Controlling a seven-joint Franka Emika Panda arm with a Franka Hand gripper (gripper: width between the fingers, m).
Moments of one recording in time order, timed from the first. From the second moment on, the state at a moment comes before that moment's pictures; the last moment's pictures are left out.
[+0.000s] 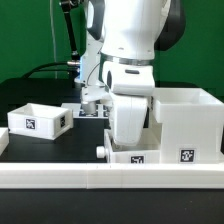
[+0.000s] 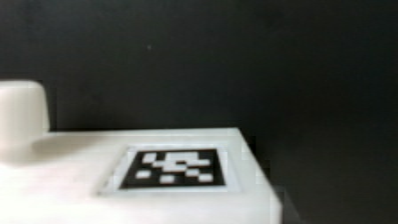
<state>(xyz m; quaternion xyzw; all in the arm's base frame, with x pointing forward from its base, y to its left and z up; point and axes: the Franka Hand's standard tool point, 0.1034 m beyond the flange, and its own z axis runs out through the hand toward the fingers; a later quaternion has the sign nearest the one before) 0.547 -0.002 0.008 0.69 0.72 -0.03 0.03</state>
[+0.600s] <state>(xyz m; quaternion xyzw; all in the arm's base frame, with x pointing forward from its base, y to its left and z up) 0.547 0.005 0.008 0.72 0.70 -0.03 0.03</state>
